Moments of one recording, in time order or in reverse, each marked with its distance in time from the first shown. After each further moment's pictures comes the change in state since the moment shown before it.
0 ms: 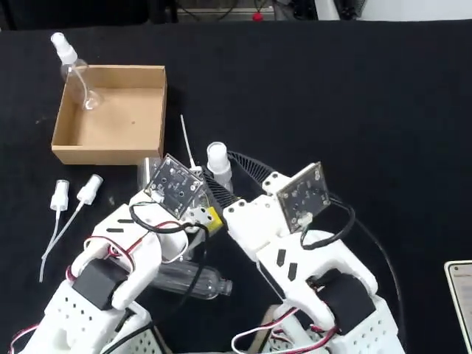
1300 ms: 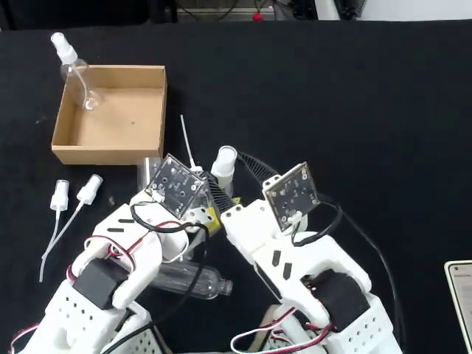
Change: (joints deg) left arm 0.1 0.1 0.1 0.0 0.0; right arm -0.3 -0.8 3.4 2.1 0.1
